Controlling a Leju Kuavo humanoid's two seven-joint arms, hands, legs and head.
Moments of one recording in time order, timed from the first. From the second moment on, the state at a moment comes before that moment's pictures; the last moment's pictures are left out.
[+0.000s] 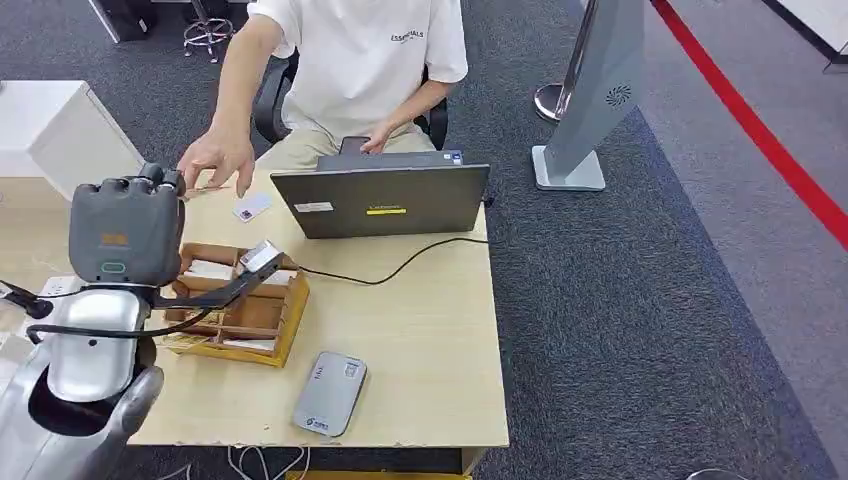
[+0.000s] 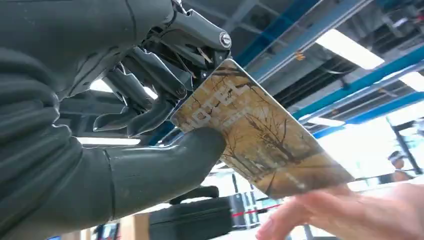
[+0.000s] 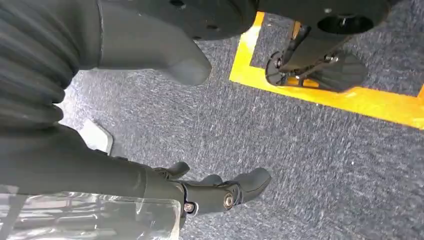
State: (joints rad) left arm -0.50 0.30 -0.52 -1.85 -1.53 -0.13 0.49; right arm -0.08 0.20 -0.81 -0.21 1.26 -0.07 -0.12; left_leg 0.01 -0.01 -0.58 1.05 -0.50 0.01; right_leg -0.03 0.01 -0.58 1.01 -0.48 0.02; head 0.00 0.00
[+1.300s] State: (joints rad) left arm -0.40 0.30 -0.31 -1.71 -1.53 0.01 0.47; right arm -0.08 0.21 -0.81 -0.21 1.30 -0.07 -0.10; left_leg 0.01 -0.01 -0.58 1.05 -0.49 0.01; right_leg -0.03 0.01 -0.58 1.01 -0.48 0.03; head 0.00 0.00
